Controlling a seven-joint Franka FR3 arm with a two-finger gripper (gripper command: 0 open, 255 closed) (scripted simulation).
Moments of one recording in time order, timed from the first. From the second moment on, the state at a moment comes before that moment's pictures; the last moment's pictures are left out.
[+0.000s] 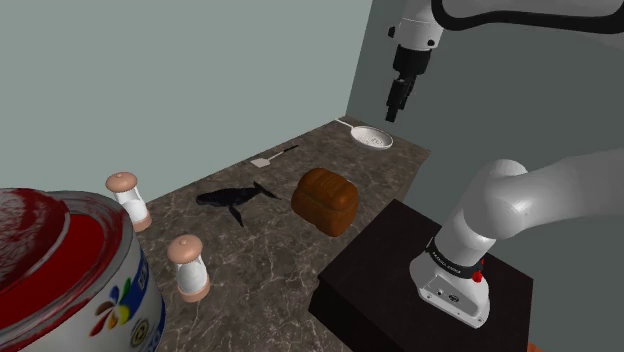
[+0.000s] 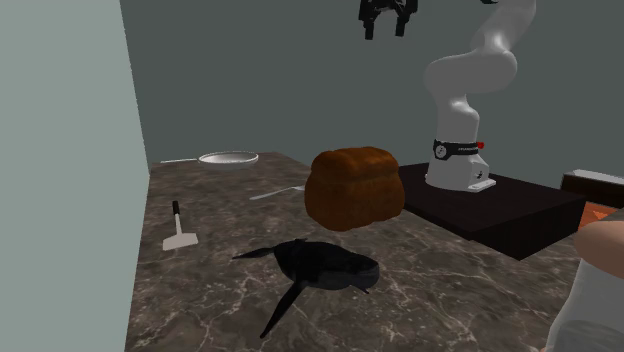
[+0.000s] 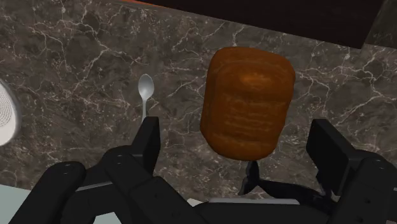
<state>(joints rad) 0.02 -0.82 0.00 -2.44 -0.08 1.58 -0.17</state>
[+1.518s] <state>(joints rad) 0.28 -0.21 -0.27 -2.46 0.04 2.39 -0.95</state>
